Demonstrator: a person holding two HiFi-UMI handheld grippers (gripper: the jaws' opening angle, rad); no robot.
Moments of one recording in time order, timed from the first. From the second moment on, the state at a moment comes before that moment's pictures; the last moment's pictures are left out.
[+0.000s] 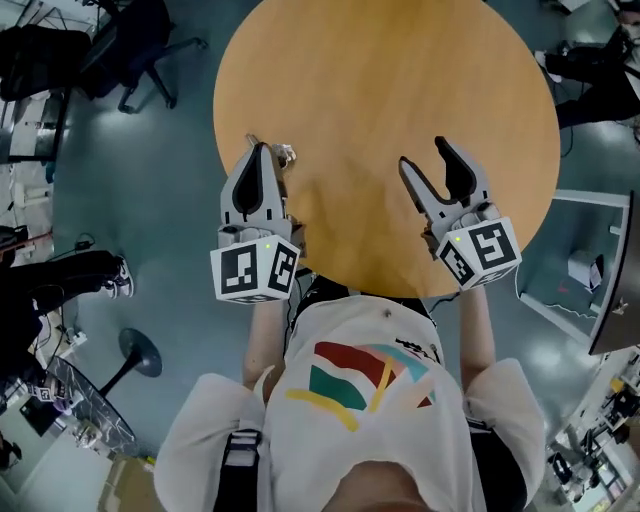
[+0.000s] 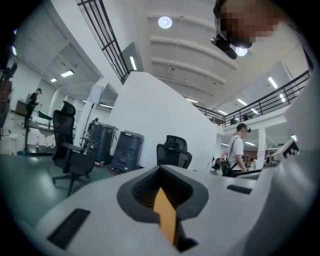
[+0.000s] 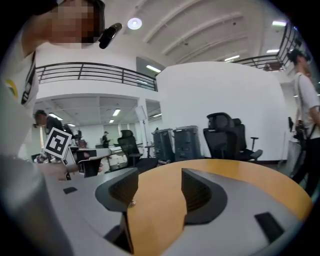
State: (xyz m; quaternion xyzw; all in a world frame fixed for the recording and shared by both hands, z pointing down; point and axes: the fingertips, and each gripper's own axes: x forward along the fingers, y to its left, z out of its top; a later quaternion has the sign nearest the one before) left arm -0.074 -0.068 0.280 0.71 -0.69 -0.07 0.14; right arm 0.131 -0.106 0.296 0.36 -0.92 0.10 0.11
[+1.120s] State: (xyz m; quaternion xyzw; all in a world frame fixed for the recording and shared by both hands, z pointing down) left arm -0.276 0.050 0.535 0.49 -0.82 -0.07 0.27; right arm -0.210 -0.046 0.580 -0.31 -0.87 -0.11 0.38
